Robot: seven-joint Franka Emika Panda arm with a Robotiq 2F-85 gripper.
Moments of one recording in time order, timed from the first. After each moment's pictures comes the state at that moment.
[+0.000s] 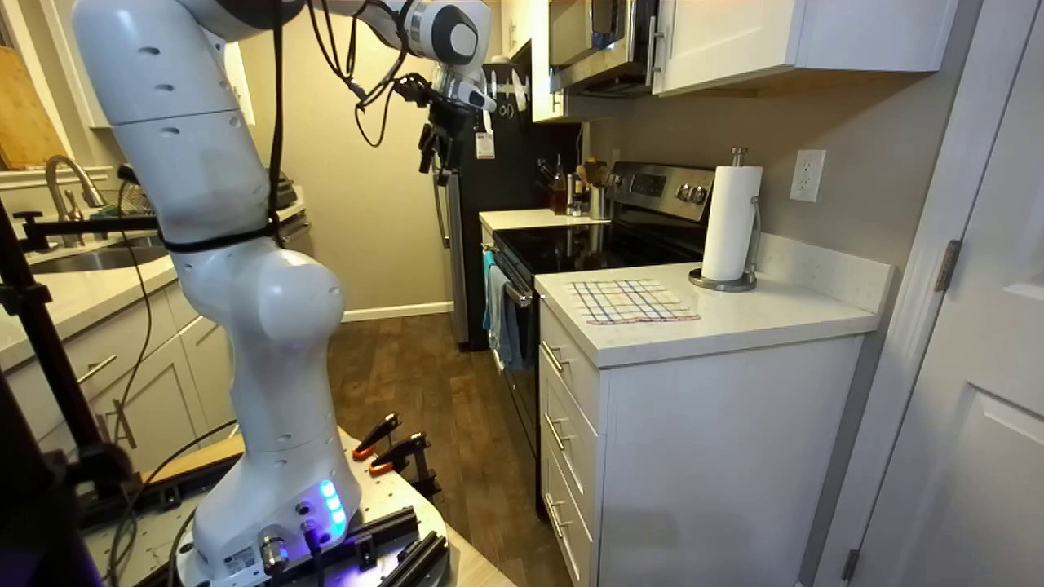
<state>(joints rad) 0.14 -0.17 0.17 -1.87 0.36 1.60 0.46</state>
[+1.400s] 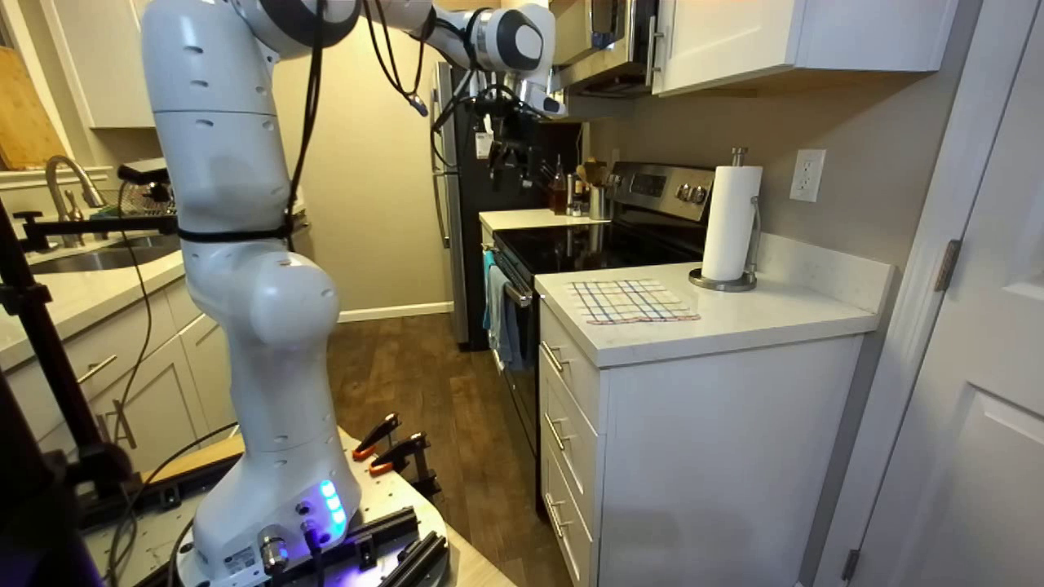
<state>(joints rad) 0.06 0.01 0.04 -1.71 0.12 1.56 0.24</state>
